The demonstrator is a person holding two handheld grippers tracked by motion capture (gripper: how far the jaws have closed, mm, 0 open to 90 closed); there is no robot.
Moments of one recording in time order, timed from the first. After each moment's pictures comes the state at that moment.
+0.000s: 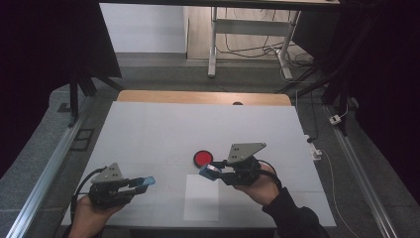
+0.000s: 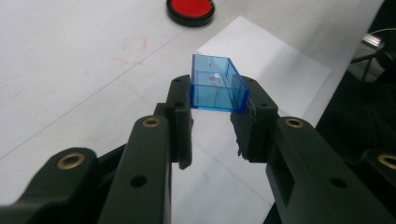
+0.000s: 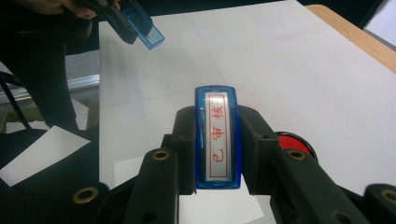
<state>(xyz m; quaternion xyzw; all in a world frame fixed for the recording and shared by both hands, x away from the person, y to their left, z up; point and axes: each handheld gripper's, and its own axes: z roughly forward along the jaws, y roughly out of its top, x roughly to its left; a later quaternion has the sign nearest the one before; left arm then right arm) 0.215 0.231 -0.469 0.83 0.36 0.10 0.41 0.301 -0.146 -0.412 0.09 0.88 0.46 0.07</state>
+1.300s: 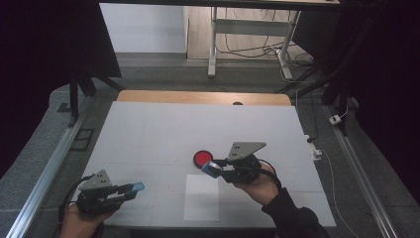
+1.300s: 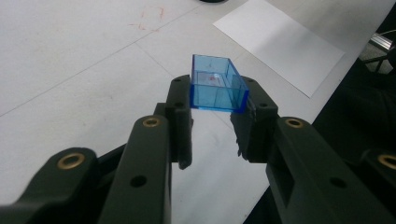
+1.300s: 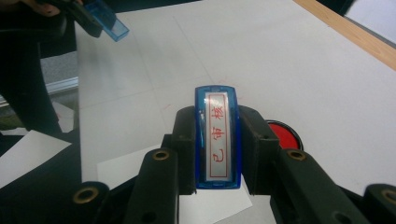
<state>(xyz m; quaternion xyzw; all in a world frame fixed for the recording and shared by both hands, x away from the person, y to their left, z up) 0.200 0.252 -0.480 0.82 0.39 0.09 0.41 0.308 -0.147 -0.417 0.13 0.88 0.44 0.09</state>
